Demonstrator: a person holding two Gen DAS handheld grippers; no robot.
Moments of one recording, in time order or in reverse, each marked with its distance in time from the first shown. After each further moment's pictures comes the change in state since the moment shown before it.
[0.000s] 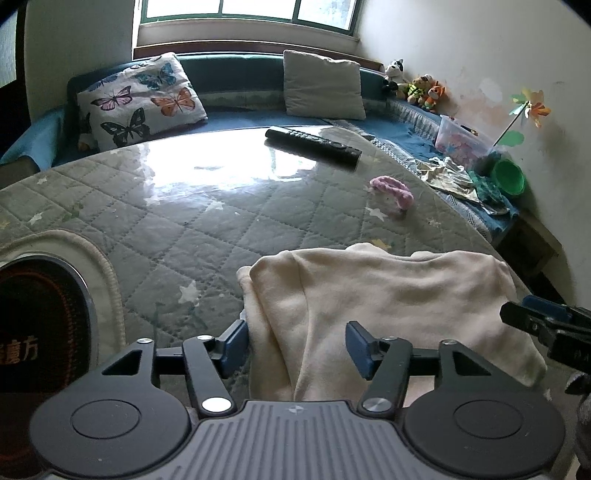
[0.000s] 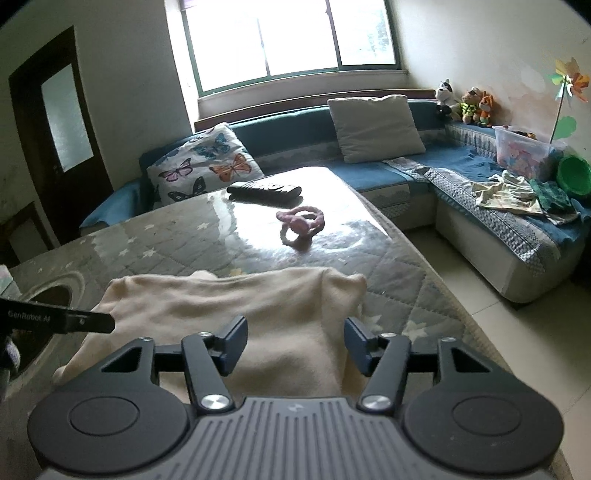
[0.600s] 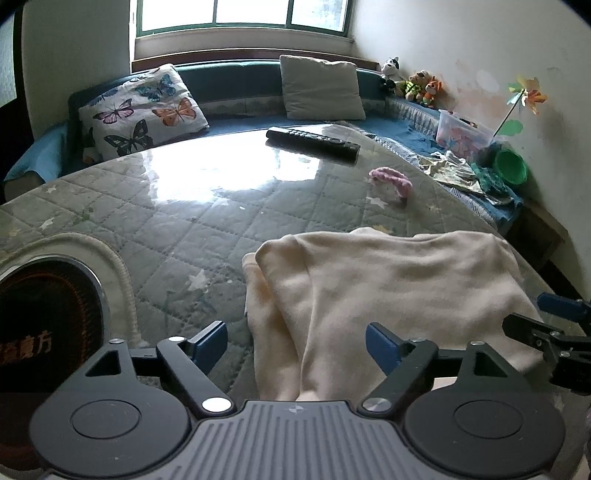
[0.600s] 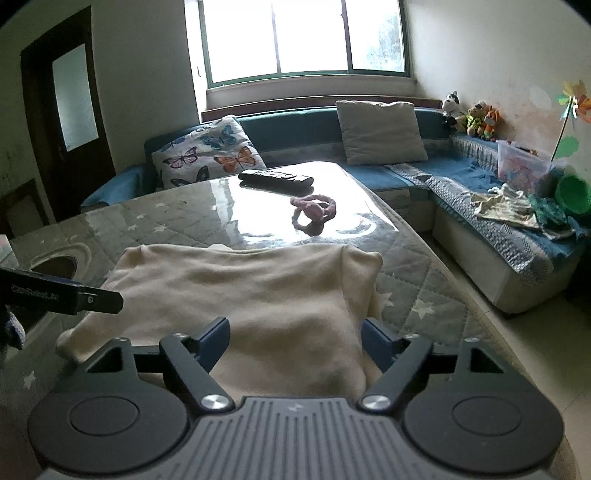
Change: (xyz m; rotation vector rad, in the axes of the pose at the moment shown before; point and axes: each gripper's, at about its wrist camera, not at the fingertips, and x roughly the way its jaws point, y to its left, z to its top) left arm -0.008 -0.003 -0.018 0.055 -0.020 0.035; right arm -0.012 0.022 -0.022 -0.078 -0.001 -0.033
